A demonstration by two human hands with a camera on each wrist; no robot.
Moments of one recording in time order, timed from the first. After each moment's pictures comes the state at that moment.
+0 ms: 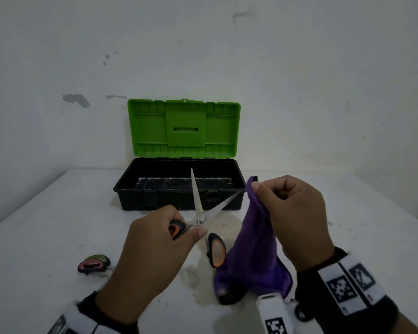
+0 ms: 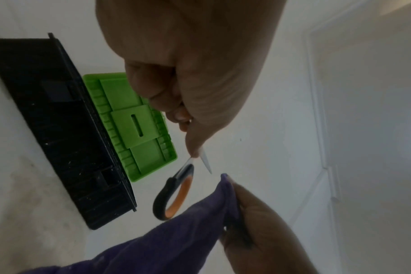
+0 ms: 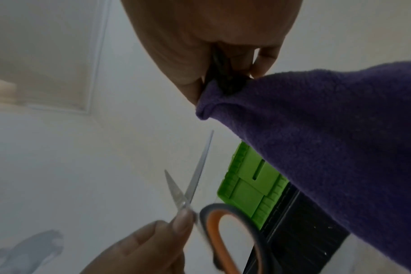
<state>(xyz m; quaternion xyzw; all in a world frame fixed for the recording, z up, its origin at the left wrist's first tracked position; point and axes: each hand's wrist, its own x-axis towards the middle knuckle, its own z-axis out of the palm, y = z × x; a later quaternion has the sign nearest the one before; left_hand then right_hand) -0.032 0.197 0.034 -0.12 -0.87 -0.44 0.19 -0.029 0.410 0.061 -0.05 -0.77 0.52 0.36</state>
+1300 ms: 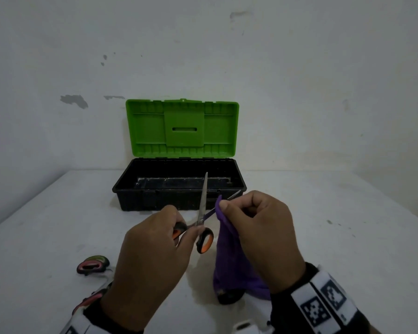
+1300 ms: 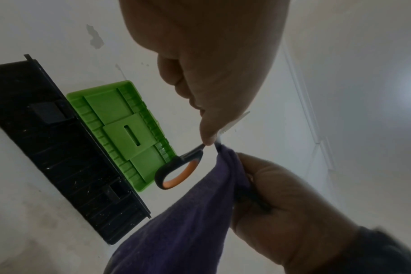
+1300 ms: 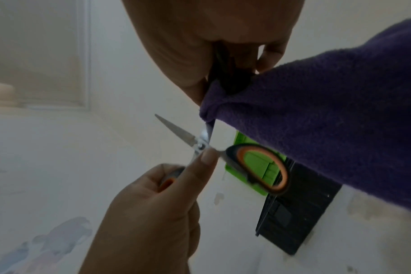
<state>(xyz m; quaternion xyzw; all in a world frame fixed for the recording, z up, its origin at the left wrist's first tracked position) -0.031 0.201 0.027 -0.22 -0.87 -0.29 0.33 -0.021 0.373 0.044 -0.02 -0.79 0.55 0.27</state>
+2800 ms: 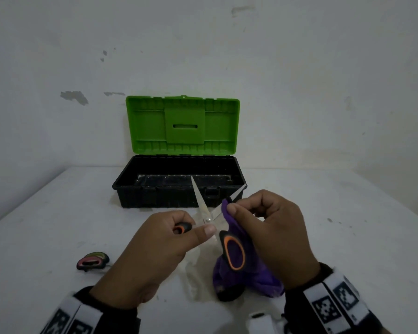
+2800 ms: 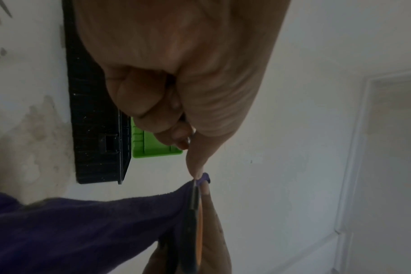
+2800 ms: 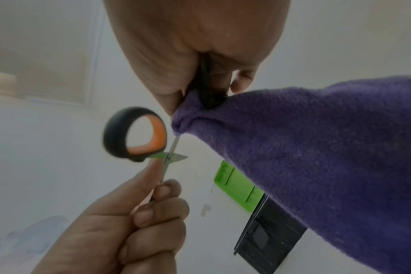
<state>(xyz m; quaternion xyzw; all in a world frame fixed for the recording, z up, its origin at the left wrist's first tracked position) -0.028 0.204 0.046 -0.11 -0.77 -0.62 -0.06 -0.015 0.394 0.039 0.07 -0.79 0.52 0.31</state>
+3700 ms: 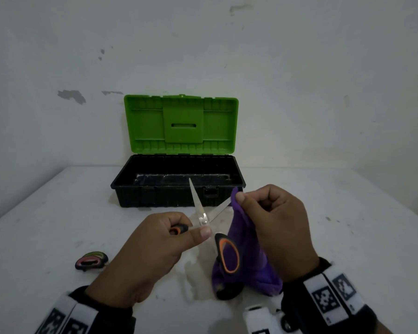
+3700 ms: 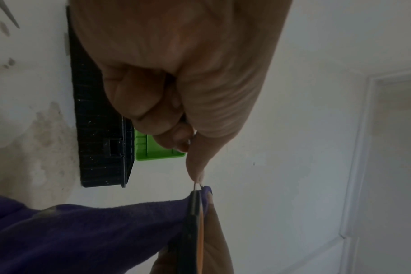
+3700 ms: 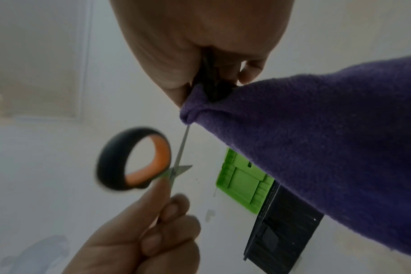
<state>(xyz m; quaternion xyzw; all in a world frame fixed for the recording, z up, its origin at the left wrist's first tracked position) -0.031 0.197 0.042 -0.10 -0.76 -0.64 -0.10 -0.023 0.398 0.036 0.01 -0.76 0.57 0.32</state>
